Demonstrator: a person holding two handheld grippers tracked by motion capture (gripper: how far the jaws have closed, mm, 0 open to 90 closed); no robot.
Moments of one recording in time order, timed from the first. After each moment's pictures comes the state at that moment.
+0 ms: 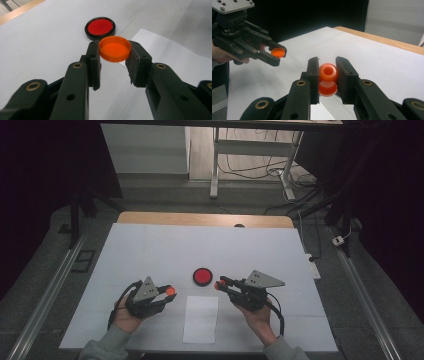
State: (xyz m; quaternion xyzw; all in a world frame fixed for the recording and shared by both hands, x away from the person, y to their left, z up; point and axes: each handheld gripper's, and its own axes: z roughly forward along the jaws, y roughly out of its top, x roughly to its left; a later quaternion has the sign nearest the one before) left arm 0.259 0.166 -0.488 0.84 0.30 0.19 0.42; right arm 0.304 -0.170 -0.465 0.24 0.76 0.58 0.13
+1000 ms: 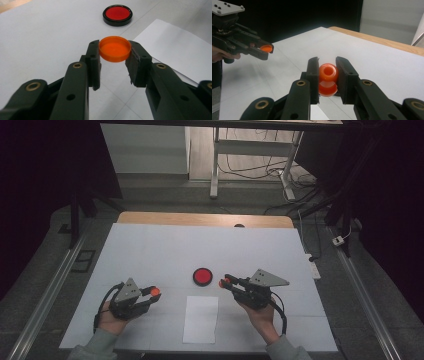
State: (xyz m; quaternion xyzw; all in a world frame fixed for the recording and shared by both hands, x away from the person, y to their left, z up) left arm 0.252 0.206 -0.500 0.82 0.35 0.19 0.42; right arm 0.308 -0.180 -0.465 0.25 0.76 0.58 0.14
